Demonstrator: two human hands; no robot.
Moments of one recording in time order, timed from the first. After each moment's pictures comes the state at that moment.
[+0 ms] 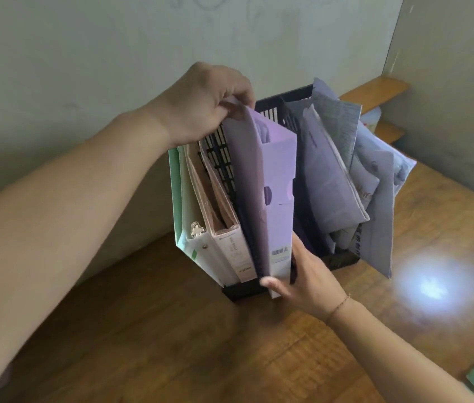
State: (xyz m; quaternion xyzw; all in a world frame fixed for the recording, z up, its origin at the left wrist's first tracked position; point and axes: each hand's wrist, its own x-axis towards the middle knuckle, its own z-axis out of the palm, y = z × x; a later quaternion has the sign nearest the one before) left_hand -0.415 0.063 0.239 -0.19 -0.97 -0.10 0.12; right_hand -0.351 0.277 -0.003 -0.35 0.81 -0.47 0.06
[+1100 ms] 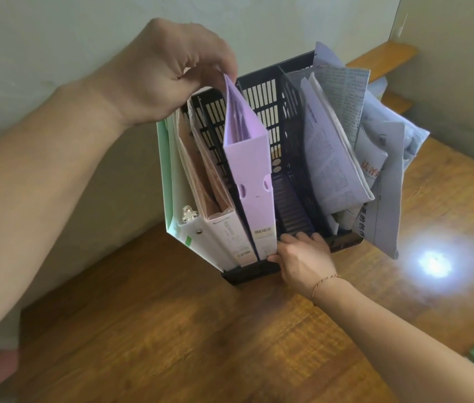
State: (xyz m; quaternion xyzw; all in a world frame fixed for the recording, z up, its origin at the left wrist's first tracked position) left_hand -0.401 0.048 0.245 -0.32 -0.93 -0.10 0.14; right_hand -0.359 0.260 -0.038 -0.33 0.93 -0.18 0.06
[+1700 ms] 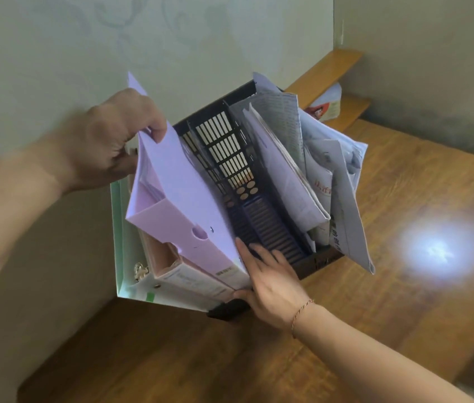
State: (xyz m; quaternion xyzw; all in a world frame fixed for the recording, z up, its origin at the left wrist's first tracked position) left_hand -0.426 0.032 0.238 -0.27 -0.96 0.02 0.03; right_hand -0.351 0.249 -0.034 -0.34 0.88 -0.33 0.05
